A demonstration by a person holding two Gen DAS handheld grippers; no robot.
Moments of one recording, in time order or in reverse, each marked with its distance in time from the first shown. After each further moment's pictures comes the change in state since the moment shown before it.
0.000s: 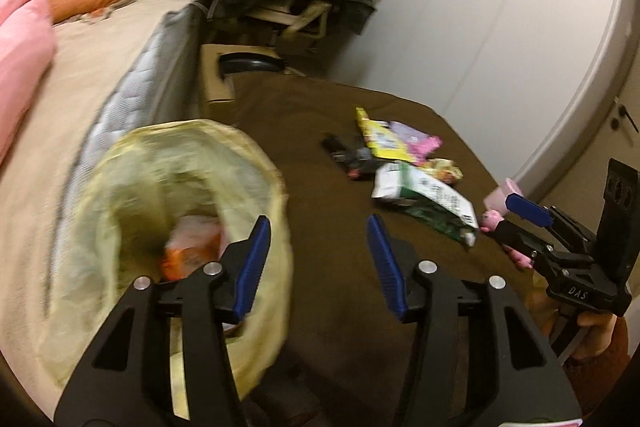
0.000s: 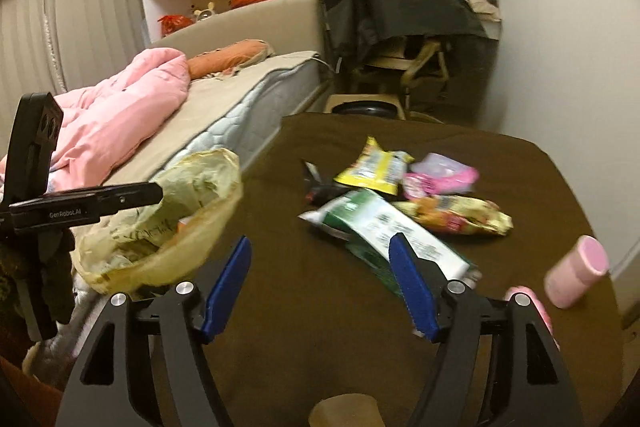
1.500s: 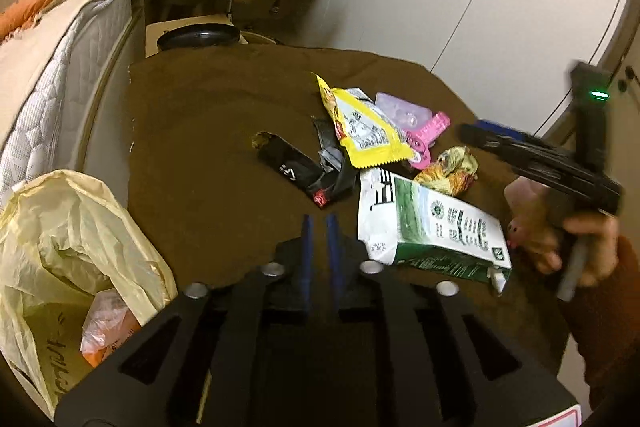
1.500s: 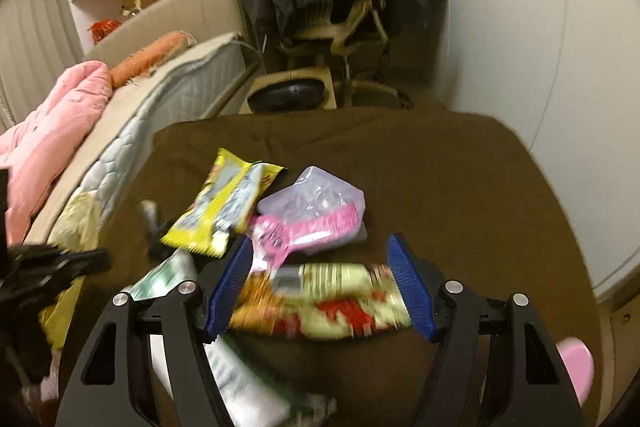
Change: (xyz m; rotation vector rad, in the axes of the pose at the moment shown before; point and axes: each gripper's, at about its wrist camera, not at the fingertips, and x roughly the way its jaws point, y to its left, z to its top) left arm 0.139 -0.030 0.049 0.094 0.164 -0.062; right arm 0.146 -0.141 0.062 0.167 0.162 -0.097
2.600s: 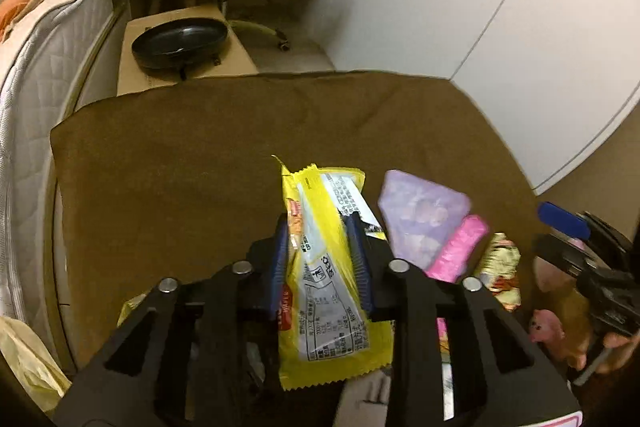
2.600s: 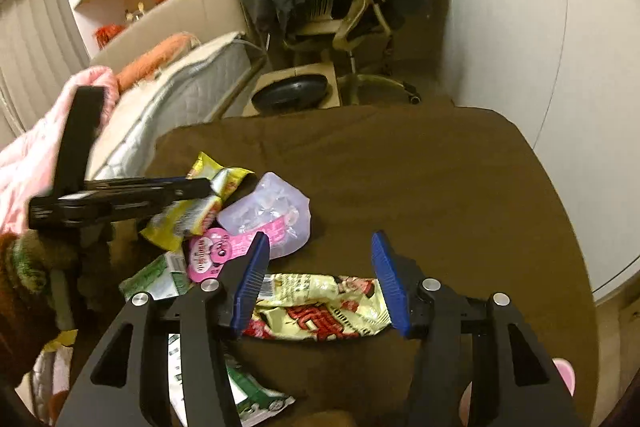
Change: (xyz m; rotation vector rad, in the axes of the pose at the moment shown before) left arm 0.089 -0.009 0.087 -0.001 0.059 0.017; right arm -0.027 -0.018 0.003 -0.014 -0.020 0.026
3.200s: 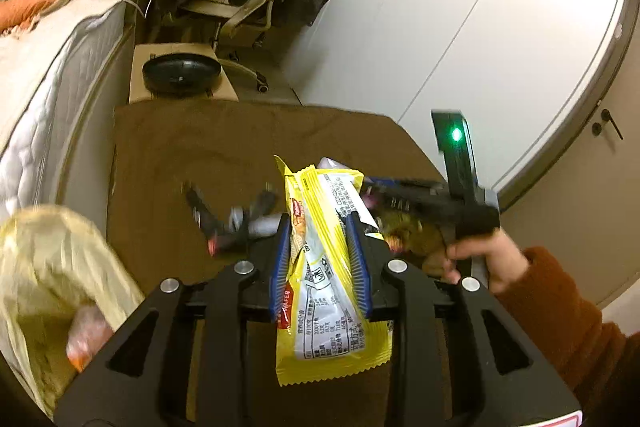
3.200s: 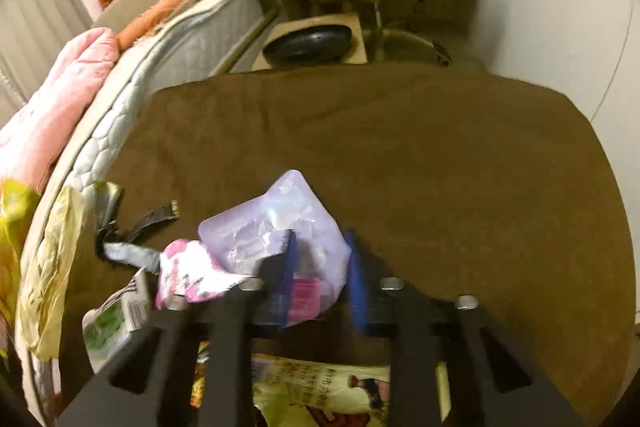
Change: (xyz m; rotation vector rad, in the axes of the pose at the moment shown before) left arm -0.130 -0.016 -0.073 -0.057 -0.167 -0.109; right arm 0.088 0.017 0.020 -0.032 0.170 0.124
